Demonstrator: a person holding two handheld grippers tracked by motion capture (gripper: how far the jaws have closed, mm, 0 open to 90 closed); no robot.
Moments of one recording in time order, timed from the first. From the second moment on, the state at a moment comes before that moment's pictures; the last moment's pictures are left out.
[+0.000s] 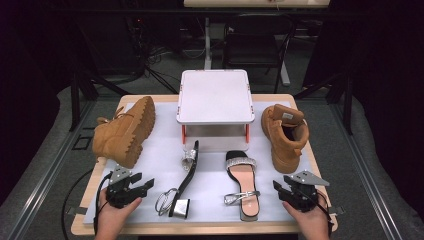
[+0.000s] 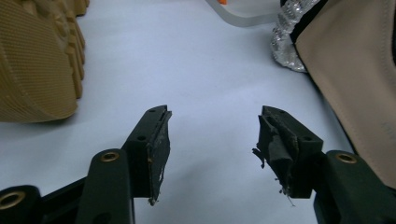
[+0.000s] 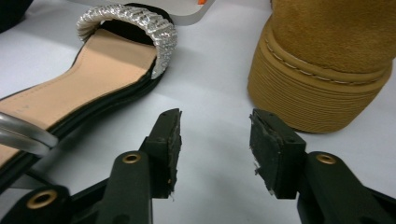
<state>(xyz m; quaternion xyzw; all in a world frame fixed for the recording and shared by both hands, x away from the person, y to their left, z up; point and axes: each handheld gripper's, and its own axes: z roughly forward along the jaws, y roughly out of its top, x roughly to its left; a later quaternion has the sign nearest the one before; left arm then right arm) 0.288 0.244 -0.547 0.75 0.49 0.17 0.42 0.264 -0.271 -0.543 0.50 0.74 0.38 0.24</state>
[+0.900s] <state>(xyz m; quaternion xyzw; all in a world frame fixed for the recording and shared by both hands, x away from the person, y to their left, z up) 0.281 0.238 -0.542 0.76 0.48 0.14 0.42 0.265 -0.269 -0.543 0.51 0.73 0.39 0.24</state>
